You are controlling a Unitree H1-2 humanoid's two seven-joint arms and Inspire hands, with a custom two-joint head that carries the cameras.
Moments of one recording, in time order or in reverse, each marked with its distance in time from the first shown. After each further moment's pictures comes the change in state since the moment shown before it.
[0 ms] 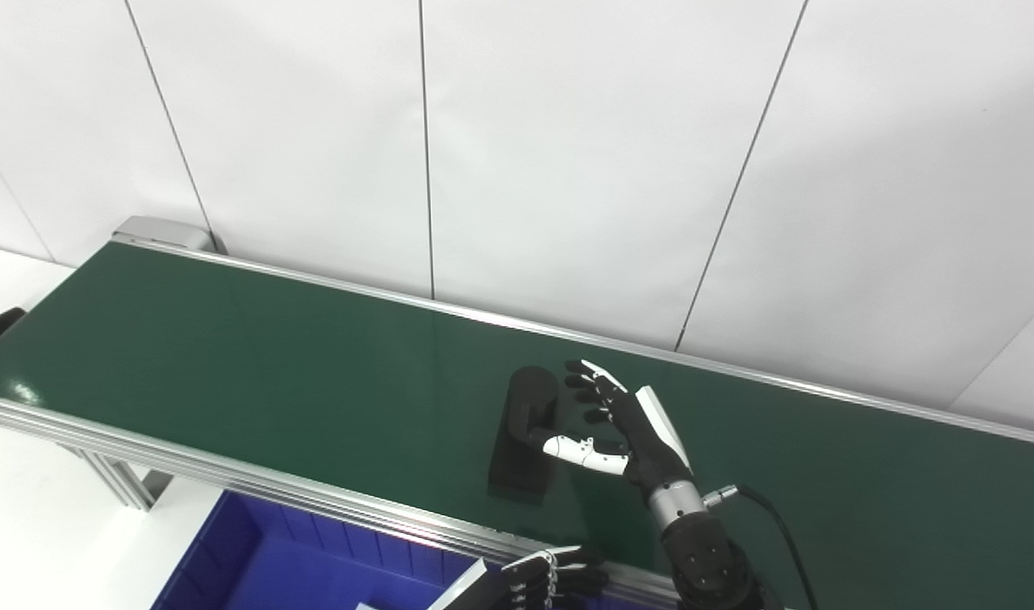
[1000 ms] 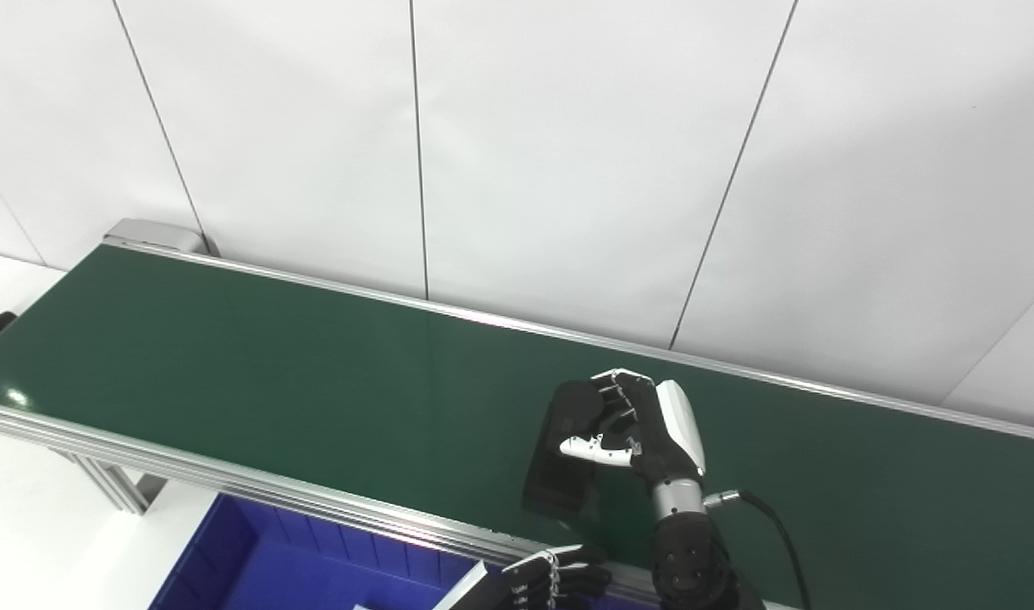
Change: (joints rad) left arm 0.022 -0.015 -0.008 -0.039 0.003 0.022 0.009; right arm 0.004 0.022 -0.007 0.045 -0.096 -0.002 -0.266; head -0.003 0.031
